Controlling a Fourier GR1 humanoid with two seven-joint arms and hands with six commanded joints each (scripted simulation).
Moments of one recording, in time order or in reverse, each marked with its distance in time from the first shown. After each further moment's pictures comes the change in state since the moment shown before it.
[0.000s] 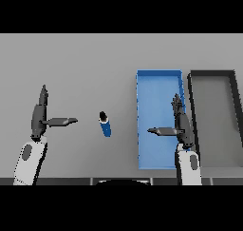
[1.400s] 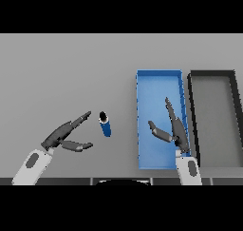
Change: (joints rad) left arm 0.058 0.152 -0.269 -0.151 -0.045 -0.530 -0.112; right arm 0.074 -0.084 0.147 -0.121 0.206 0.025 -0.037
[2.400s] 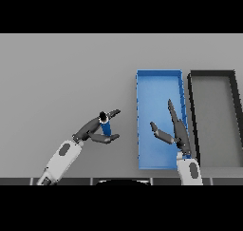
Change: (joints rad) left arm -0.189 -0.339 -0.076 0.331 -0.073 0.023 -0.049; right arm 0.031 -0.002 -0.007 -0.022 -0.003 -0.004 0.006
